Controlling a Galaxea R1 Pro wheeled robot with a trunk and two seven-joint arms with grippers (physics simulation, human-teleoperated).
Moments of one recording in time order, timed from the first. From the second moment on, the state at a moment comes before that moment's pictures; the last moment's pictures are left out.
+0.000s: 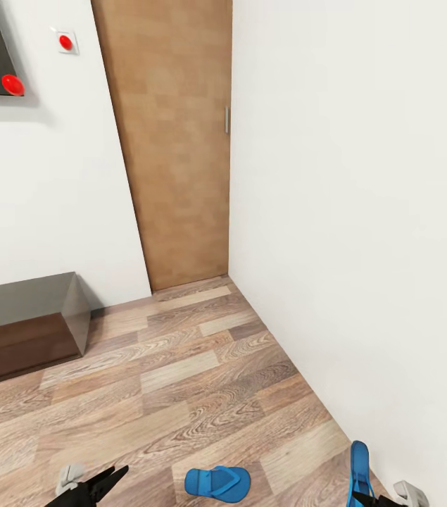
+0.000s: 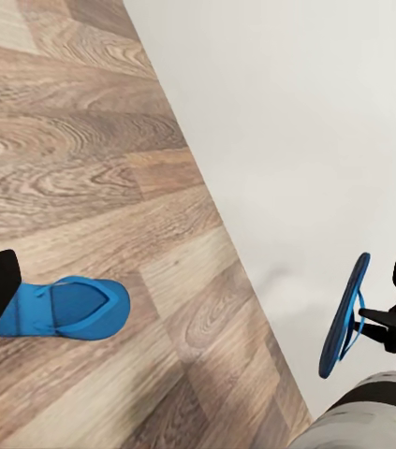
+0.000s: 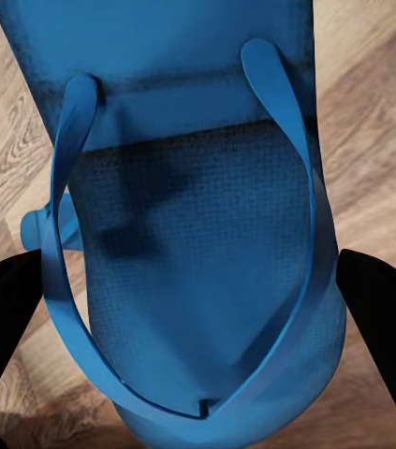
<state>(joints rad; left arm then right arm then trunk) -0.09 0.18 0.36 -0.82 0.31 0.26 -1.14 -0.39 -0.38 -0.07 -0.14 -0.39 0.14 0.82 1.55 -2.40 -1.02</state>
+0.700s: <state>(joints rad) -0.09 0.18 0.35 -0.82 0.31 0.26 -1.15 -0.39 -0.38 -0.08 -0.49 -0.39 0.52 0.94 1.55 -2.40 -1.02</state>
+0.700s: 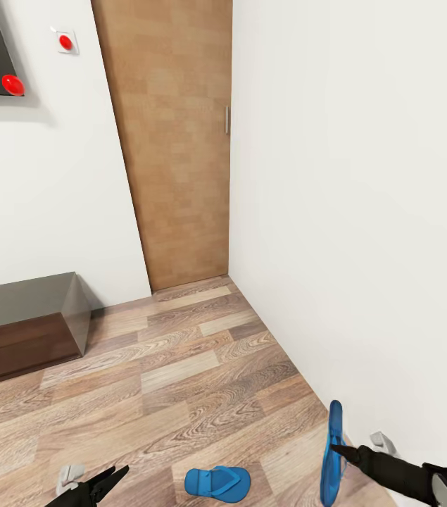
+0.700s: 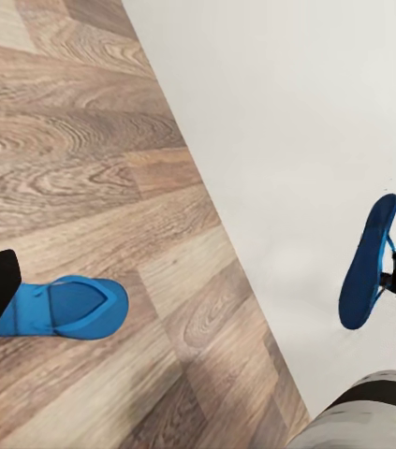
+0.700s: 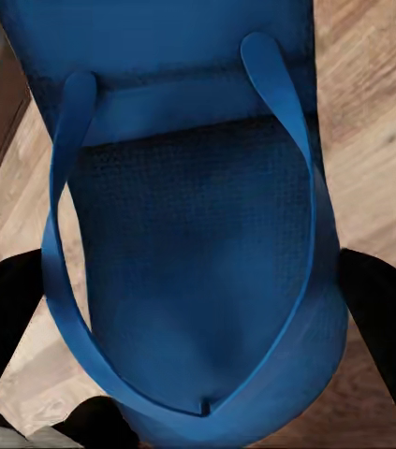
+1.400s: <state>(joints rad) -0.09 0.18 0.37 -0.83 0.32 0.27 -1.15 -0.39 -0.30 -0.08 -0.64 -0.44 0.68 0.94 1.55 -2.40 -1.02</state>
